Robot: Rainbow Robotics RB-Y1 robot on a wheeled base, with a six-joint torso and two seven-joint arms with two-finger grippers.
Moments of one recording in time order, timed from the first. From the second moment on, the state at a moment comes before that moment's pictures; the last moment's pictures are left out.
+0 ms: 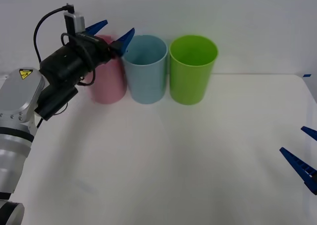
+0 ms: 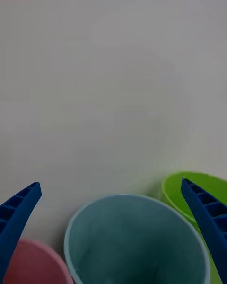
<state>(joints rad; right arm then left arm) 0.35 -0.40 -0.52 -1.66 0.96 -1.22 0.00 -0.54 0.38 0.00 -1.35 -1.30 -0.52 0.28</state>
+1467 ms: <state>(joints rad) 0.35 -0.40 -0.52 -1.66 0.96 -1.22 0.00 -0.03 0.43 0.48 -1.45 -1.20 -1.24 -0.10</state>
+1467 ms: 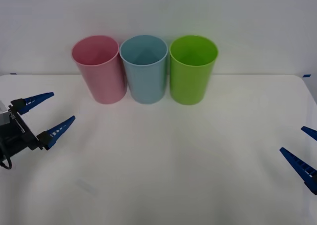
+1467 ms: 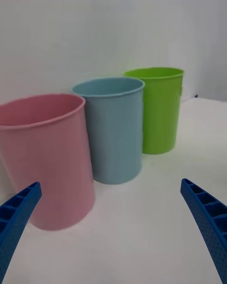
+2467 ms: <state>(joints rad) 0.35 -0.40 -0.52 -1.66 0.96 -1.22 0.00 0.19 0.46 0.52 -1.63 -1.18 -1.28 -0.06</state>
